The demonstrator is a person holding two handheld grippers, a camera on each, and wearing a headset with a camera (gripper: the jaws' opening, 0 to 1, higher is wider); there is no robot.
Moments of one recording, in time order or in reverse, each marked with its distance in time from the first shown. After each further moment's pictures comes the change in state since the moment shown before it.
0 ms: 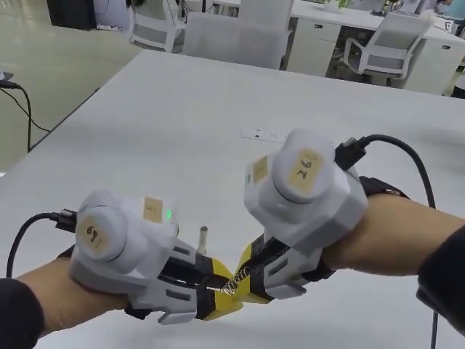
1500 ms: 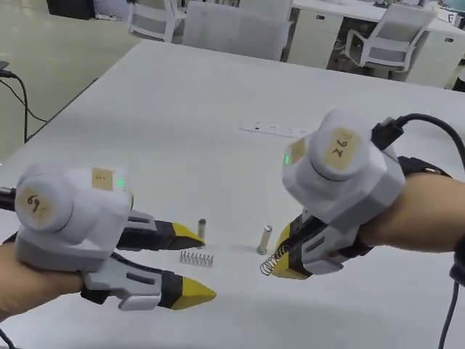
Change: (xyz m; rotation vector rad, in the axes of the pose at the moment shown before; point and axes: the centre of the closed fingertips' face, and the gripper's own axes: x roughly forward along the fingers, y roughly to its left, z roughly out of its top) left arm -0.040 0.020 -0.002 -0.106 -0.017 0.126; right arm -0.022 -0.028 -0.044 0.064 0.094 -0.068
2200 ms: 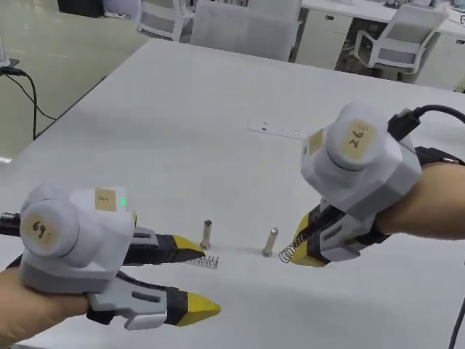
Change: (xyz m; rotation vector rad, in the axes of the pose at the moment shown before) left arm 0.005 0.000 -0.013 -0.049 -0.014 0.049; right arm -0.007 -0.028 -0.013 -0.002 0.048 -0.045
